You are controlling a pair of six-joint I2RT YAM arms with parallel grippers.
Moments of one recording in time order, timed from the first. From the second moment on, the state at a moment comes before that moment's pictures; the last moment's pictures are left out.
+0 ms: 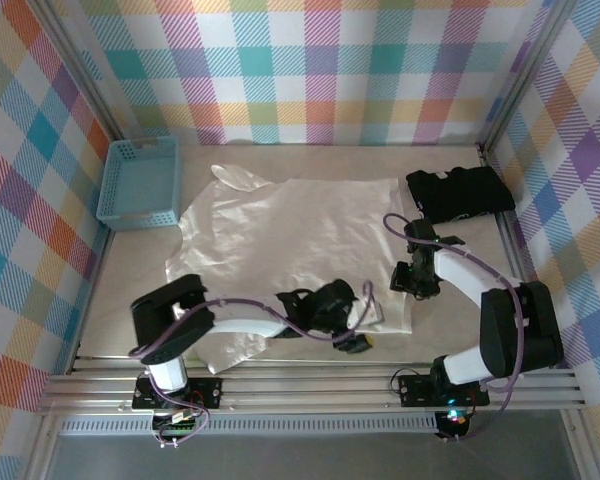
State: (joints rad) left arm -1.20 1.80 0.95 0.13 0.21 0.16; right arm 0.21 1.44 0.78 -0.76 -0.04 0.44
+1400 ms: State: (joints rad) left arm -0.80 1.99 0.95 0.41 0.56 -0.50; right arm 0.39 1.26 0.61 -0.50 -0.40 0.51
